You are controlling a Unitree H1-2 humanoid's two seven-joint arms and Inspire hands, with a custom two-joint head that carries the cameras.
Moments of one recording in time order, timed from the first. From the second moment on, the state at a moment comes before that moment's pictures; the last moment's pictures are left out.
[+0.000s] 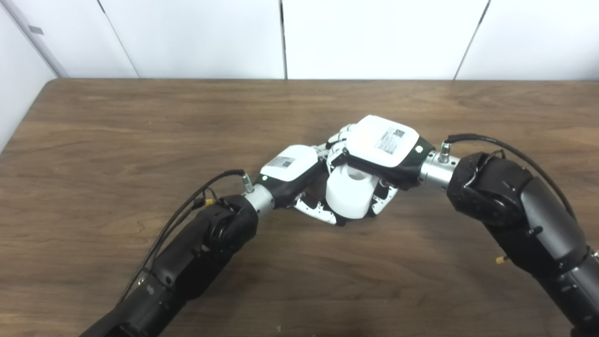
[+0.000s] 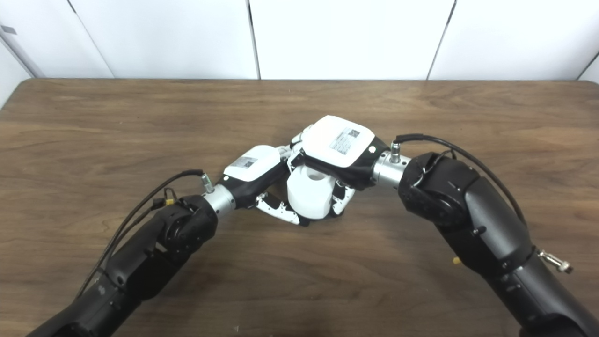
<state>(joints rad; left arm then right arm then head) -0.33 0.30 -0.54 0.03 0.68 0.00 -0.25 -0.50 -0.46 0.49 -0.22 -0.82 -0.24 0.54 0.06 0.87</state>
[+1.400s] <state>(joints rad) -0.33 0.30 -0.54 0.02 0.68 -0.01 -0.27 -0.49 -0.45 0.46 -0.18 -0.95 -0.24 0.45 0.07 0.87</state>
